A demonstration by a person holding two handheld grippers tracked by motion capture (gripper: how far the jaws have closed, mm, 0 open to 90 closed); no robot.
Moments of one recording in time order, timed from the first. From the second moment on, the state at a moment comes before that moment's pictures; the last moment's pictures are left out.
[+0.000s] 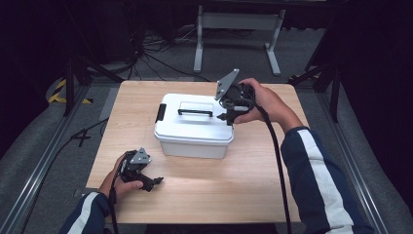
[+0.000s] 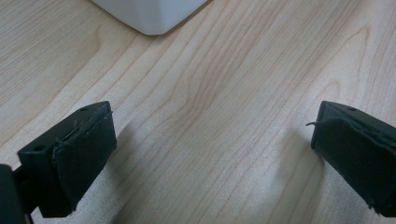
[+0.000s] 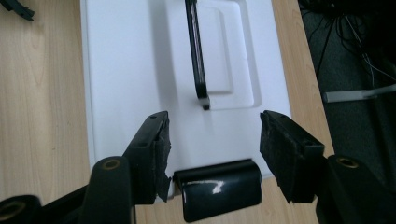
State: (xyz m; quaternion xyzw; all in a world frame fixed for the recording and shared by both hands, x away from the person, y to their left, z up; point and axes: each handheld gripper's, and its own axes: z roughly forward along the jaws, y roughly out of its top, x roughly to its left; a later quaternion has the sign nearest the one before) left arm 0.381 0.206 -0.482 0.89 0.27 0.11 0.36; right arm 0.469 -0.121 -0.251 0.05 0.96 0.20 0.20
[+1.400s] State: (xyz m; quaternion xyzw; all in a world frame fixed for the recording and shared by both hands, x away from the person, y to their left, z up) left arm 0.382 0.206 -0.481 0.89 0.27 0.10 0.36; right arm 0.485 -0.048 -0.273 0.00 0.97 0.15 0.20
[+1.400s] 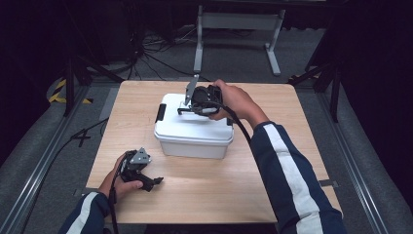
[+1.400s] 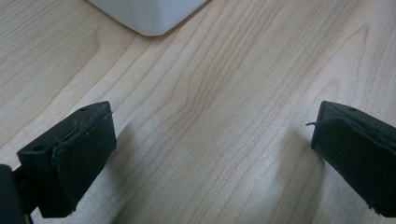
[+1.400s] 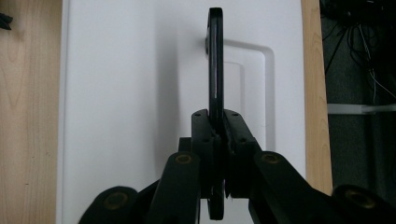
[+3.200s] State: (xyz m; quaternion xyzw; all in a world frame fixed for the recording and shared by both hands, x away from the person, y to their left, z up) left arm 0.381 0.207 -0.481 0.89 0.27 0.10 0.35; right arm 0.464 -0.112 -0.238 0.01 0.96 0.18 0.22
